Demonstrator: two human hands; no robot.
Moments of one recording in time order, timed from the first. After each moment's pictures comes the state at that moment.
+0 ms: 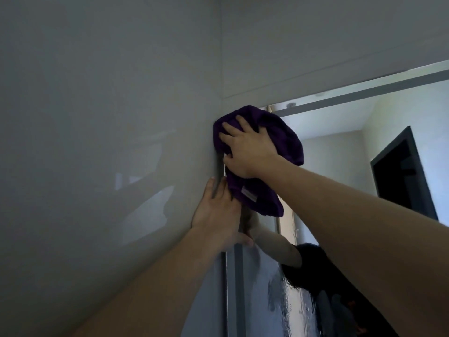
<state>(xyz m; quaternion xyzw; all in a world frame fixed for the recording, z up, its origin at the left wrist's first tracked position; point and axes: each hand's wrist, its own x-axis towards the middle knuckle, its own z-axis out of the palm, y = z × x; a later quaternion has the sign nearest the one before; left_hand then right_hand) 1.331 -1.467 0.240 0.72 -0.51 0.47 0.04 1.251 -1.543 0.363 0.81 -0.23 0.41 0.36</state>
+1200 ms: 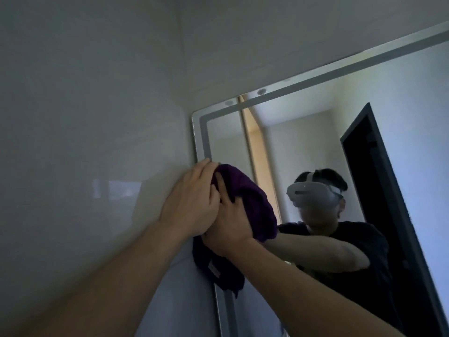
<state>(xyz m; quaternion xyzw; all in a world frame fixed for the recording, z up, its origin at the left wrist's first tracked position) 1.323 -1.435 0.242 0.62 -0.62 0.36 0.32 1.273 -1.535 0.194 0.81 -0.25 0.47 0.24</state>
